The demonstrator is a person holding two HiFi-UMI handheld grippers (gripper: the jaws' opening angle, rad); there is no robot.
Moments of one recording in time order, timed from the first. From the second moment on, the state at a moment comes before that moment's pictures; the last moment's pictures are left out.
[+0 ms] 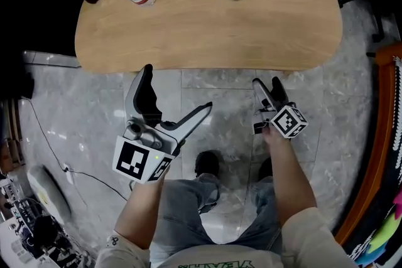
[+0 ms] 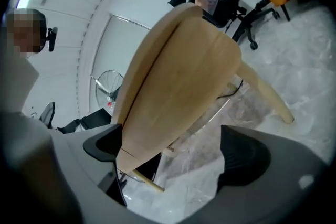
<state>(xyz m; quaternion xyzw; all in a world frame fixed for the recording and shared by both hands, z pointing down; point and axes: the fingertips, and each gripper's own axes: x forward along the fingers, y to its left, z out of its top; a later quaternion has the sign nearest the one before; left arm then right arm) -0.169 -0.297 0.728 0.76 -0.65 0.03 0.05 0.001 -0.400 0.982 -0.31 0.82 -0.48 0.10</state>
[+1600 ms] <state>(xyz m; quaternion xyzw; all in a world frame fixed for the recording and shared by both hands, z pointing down) -0.189 -0.270 0.719 0.75 -0.66 0.04 0.00 -0.023 -0.415 0.980 -0.16 0.75 -0.54 0.34</state>
